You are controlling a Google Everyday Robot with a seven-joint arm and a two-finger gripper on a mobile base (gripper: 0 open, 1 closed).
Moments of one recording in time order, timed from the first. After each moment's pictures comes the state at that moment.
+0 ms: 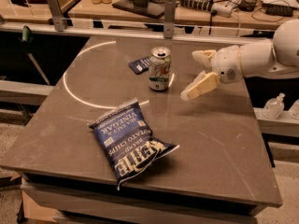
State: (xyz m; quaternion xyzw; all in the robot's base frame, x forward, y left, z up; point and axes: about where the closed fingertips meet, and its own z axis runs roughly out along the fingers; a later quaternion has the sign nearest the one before) arm 0.606 -0.114 0.873 -0.51 0.69 0.28 0.43
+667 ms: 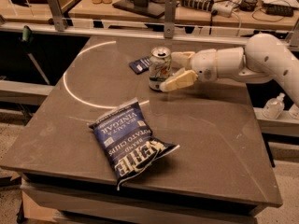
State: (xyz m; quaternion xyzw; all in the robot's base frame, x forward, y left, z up) arm 0.651 -0.066 0.858 -0.49 0.65 0.34 0.48
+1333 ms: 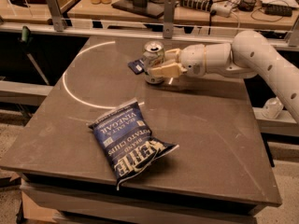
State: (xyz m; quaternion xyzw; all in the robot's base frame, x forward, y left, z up) arm 0.663 -0.029 0.870 -0.50 0.61 0.38 0.49
